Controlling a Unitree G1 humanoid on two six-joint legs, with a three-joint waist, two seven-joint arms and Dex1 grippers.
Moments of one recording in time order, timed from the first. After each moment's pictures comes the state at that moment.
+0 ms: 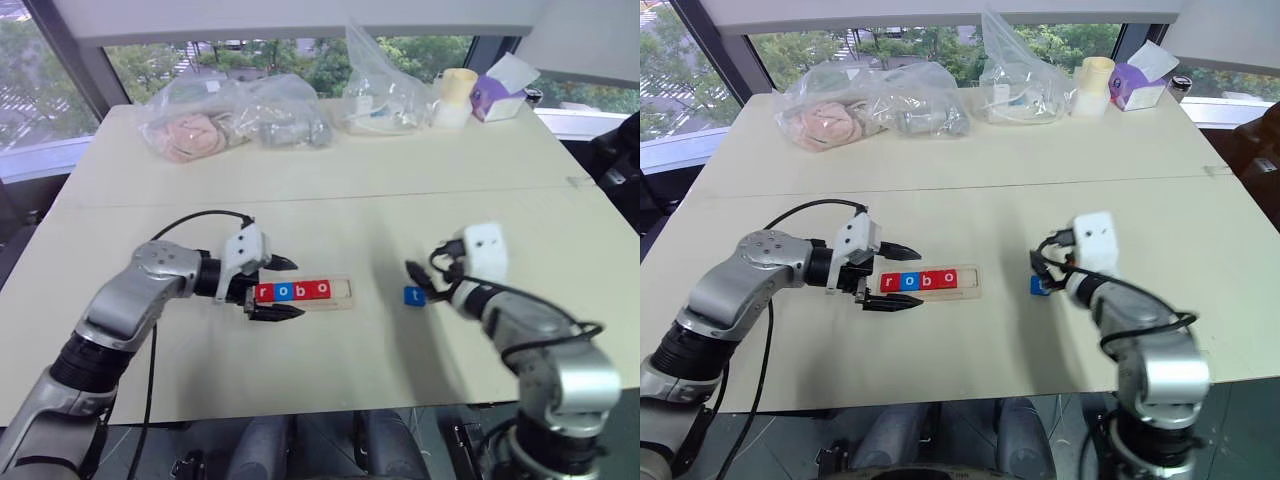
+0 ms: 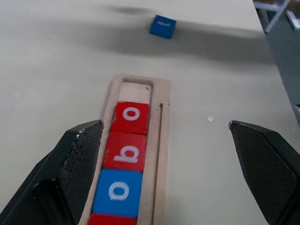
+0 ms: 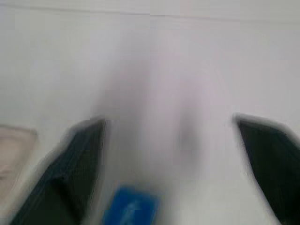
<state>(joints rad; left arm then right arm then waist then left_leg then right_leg) -0.47 0.74 -0.18 -0.20 -0.45 0.57 -1.17 -0.21 -0.51 -0.23 -0.64 0.24 1.02 0.54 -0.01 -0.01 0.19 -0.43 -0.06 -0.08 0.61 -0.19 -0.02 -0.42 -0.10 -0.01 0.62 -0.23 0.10</state>
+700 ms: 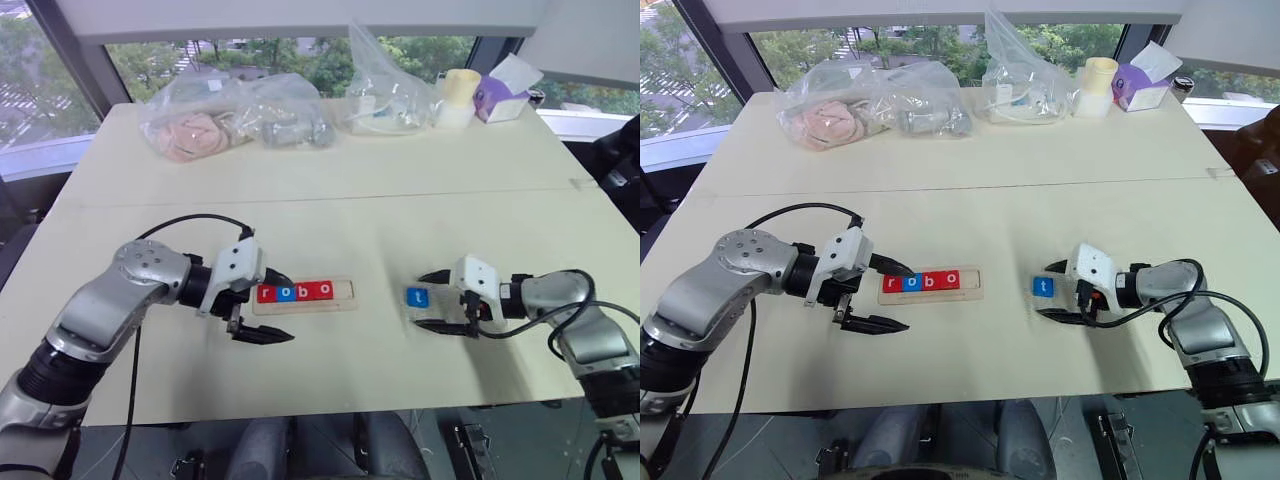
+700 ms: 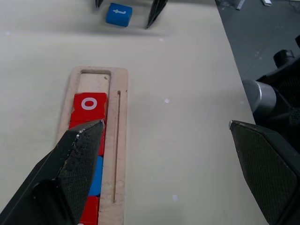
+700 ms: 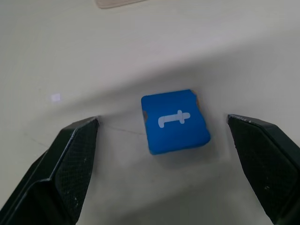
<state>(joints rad) -0.44 0.85 -0.20 -0.36 -0.45 0.60 -1.24 -0.28 -0.82 0.07 0.14 0.15 0.07 1.22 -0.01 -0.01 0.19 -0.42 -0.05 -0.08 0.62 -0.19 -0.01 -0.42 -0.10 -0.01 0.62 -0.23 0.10</state>
